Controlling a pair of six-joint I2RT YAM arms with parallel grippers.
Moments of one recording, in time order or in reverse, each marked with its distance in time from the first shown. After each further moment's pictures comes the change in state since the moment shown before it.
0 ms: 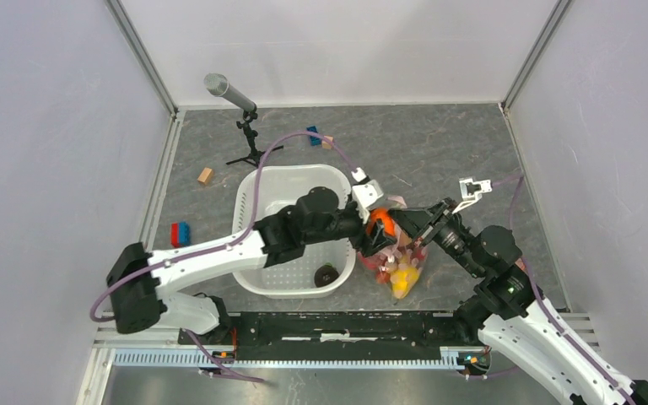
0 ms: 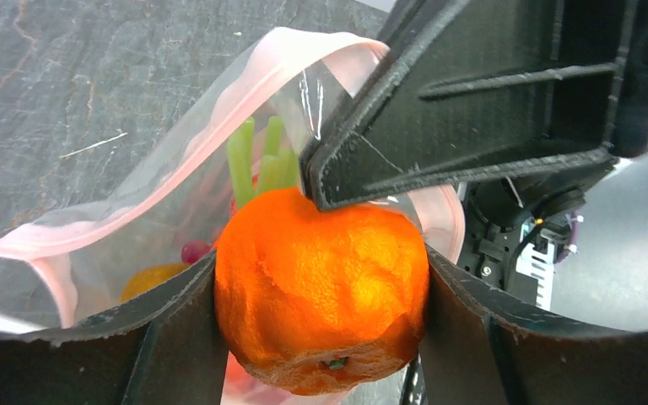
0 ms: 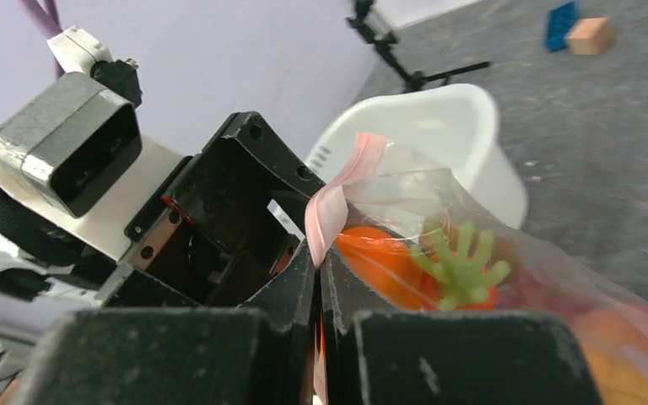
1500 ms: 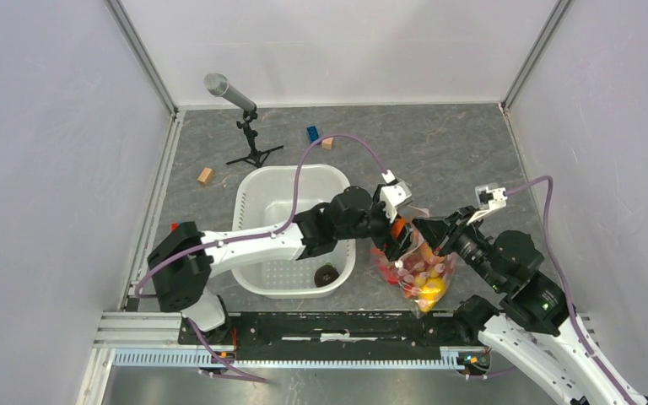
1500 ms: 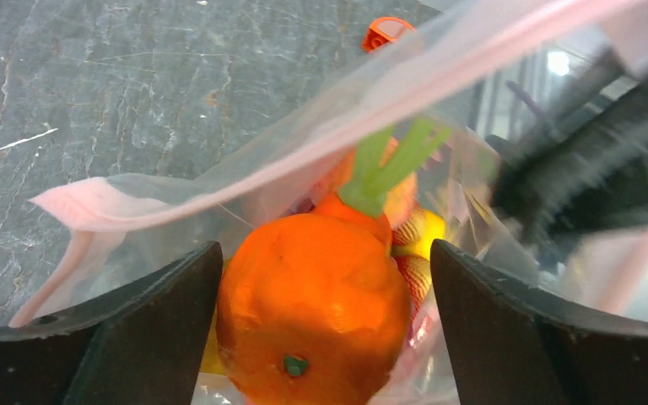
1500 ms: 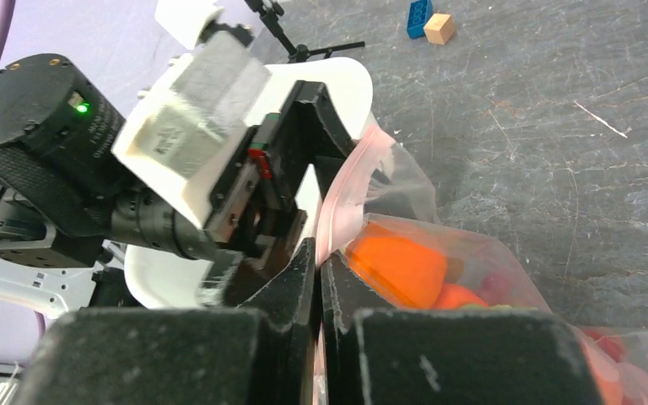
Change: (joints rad) left arm -0.014 0.336 0.117 0.138 0.020 -0.056; right arm 0.005 -0.101 0.182 -0.507 0.190 -0.253
